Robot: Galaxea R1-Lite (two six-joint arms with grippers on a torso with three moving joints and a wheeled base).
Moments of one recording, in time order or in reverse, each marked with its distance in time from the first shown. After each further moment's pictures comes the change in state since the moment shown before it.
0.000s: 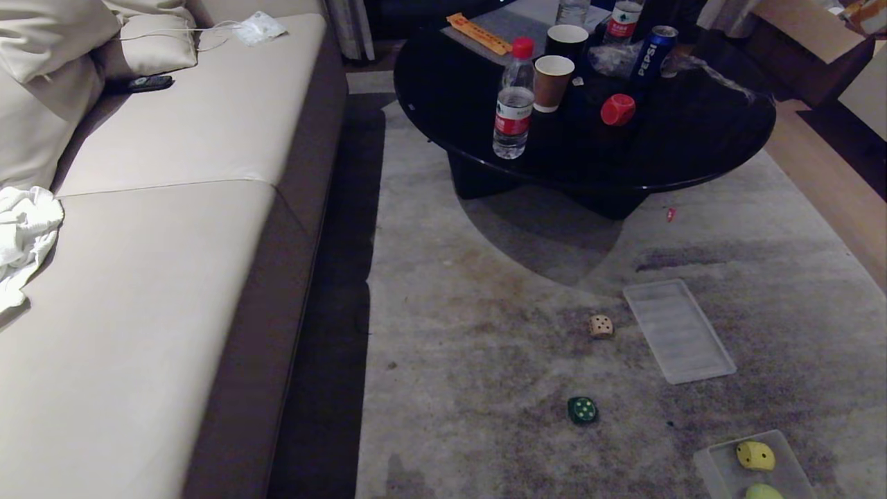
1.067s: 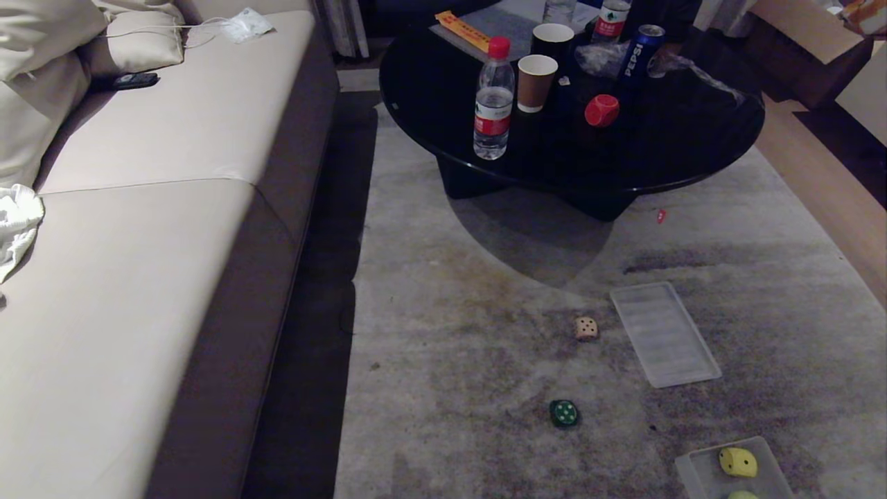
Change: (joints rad) left arm 0.000 0.000 0.000 -0.001 0.000 -0.002; right arm 0.000 0.000 0.000 0.000 -0.001 0.000
